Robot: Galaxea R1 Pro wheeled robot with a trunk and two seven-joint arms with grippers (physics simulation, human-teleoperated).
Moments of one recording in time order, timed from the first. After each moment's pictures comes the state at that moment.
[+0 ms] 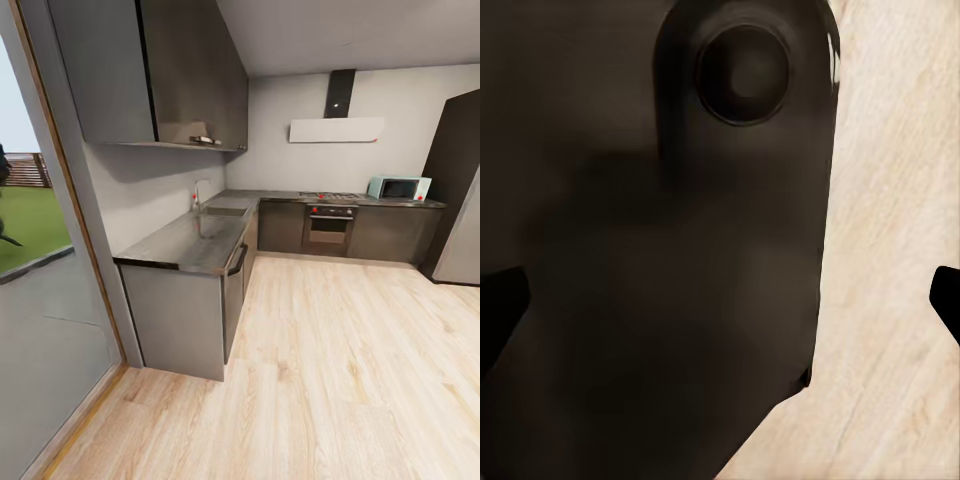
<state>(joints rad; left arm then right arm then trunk) 0.00 0.00 0.00 0.00 0.00 0.00 0.00 0.00 0.00 0.00 0.00 0.00 0.00 0.00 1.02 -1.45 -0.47</state>
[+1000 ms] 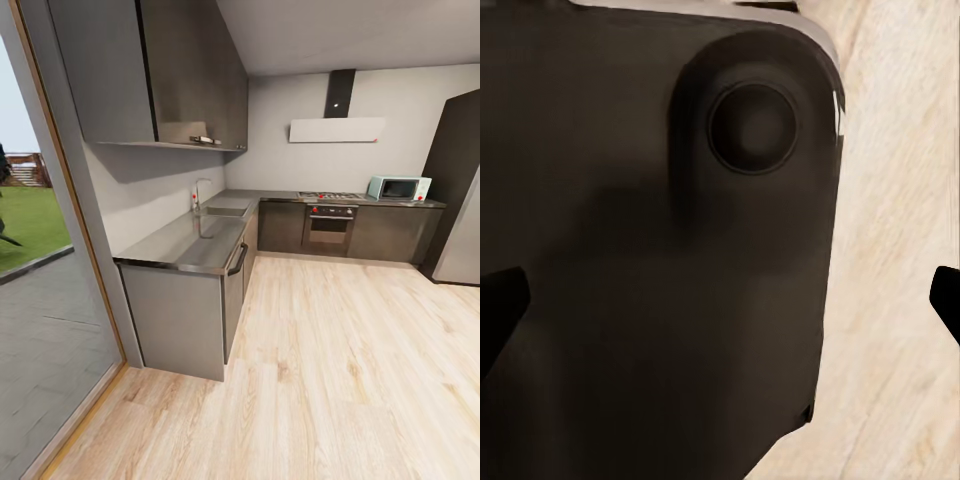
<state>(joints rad) -0.01 0.00 0.00 -0.01 0.00 0.00 0.00 -0.02 -0.01 0.00 -0.01 0.01 -0.01 0.03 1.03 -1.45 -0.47</state>
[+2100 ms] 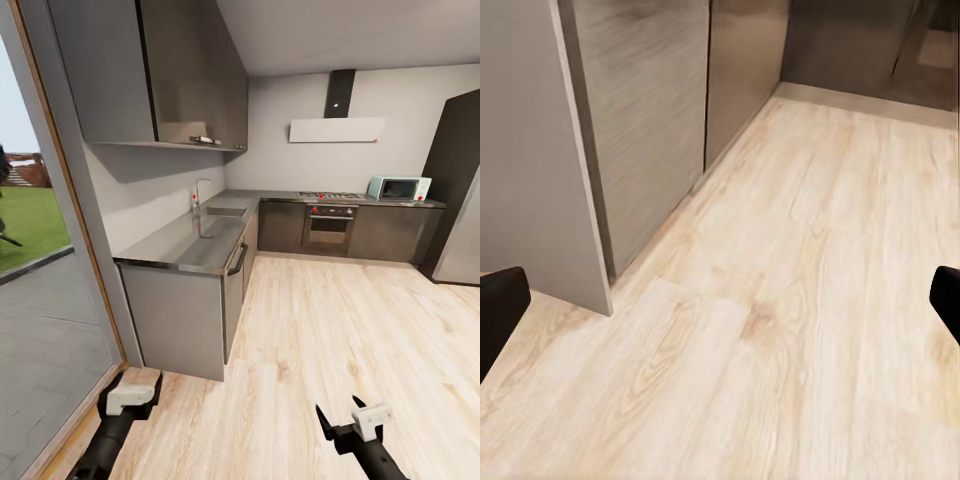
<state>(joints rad) 0.10 0.02 0.00 -1.57 0.00 -0.05 0.00 0.16 -0.10 0.00 -1.53 0.00 0.01 0.15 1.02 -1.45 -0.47</state>
